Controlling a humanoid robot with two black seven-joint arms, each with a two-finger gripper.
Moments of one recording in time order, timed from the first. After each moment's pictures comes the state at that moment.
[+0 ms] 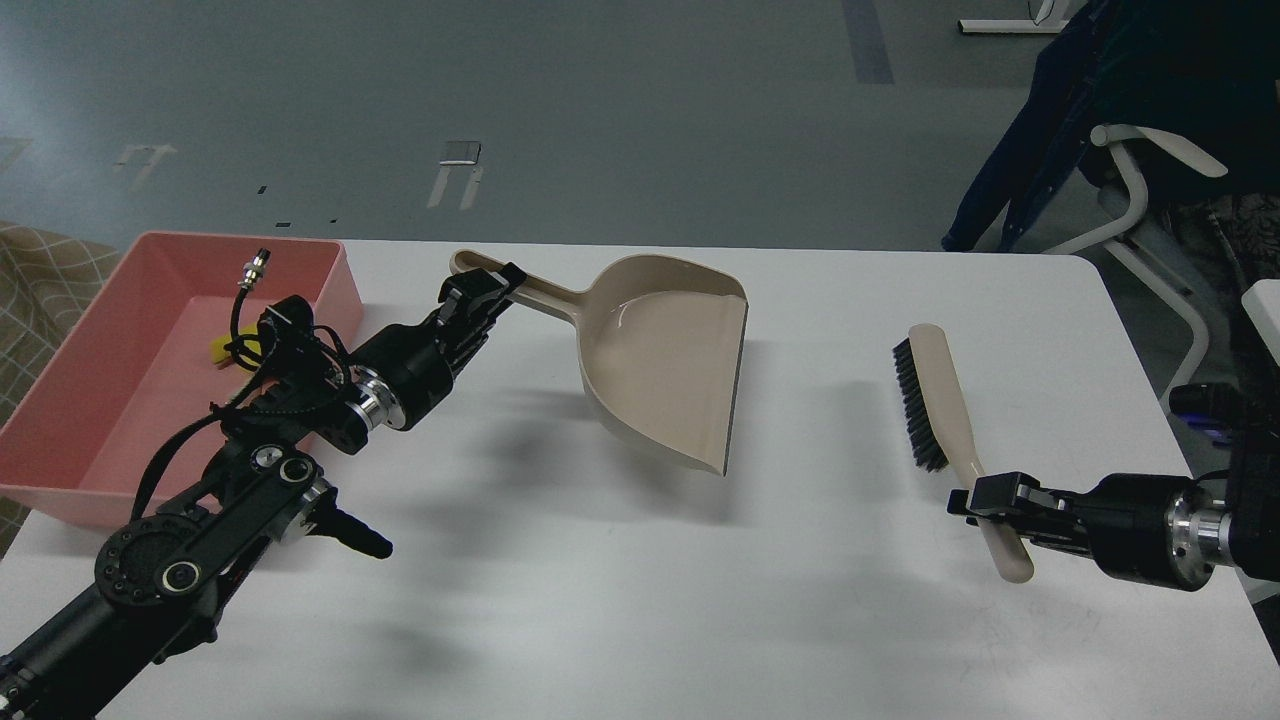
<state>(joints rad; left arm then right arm) -0.29 0.34 -1.03 -1.29 1.19 -0.09 -0.09 0.79 -1.10 0.13 1.69 -0.89 0.31 -0.04</state>
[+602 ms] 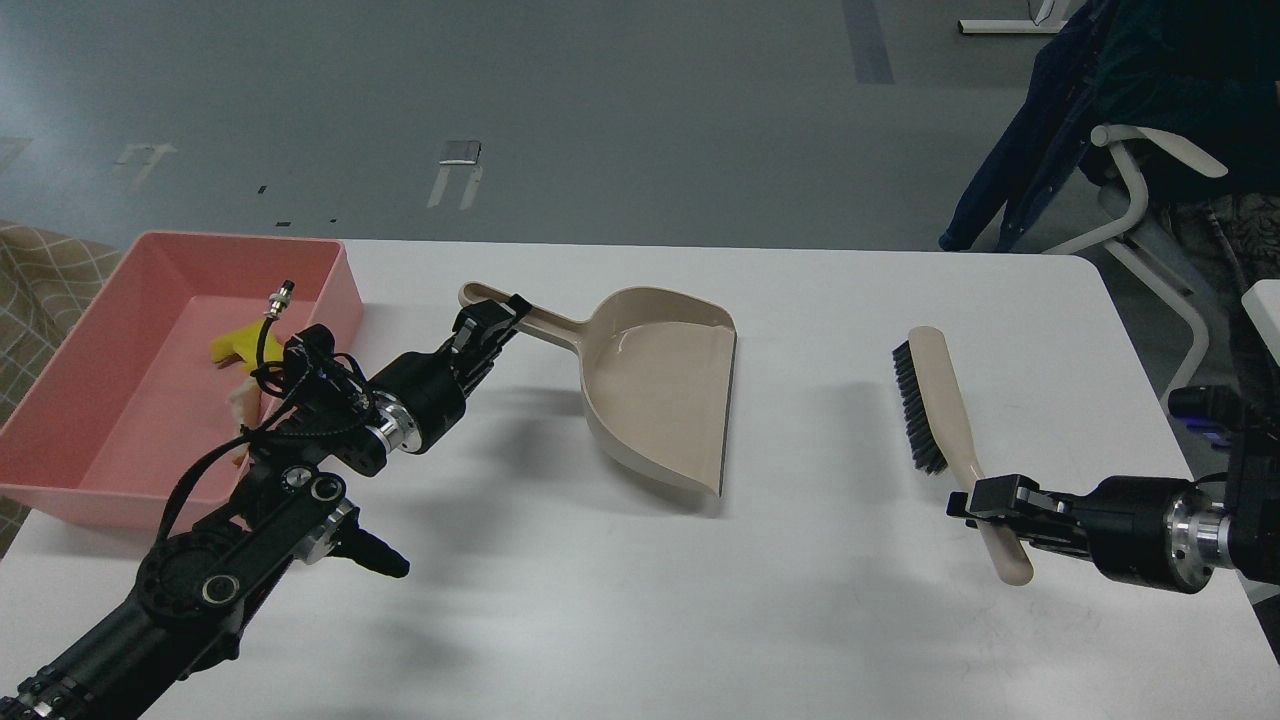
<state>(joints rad) -0.28 0.29 -1.02 -1.23 1.25 -0.08 -0.10 0.78 -1.10 0.13 1.69 -0.89 0.31 -0.04</state>
